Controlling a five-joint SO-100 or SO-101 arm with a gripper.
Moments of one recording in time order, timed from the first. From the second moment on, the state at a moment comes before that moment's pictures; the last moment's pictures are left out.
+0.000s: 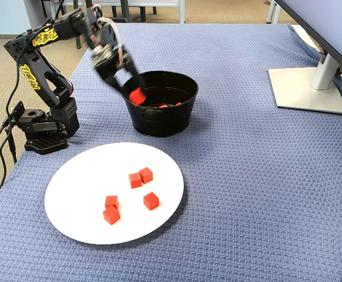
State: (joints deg) arm 6.2 119.2 98.7 73.7 -22.5
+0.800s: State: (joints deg) arm 17.2 106.1 87.4 76.6 -35.0
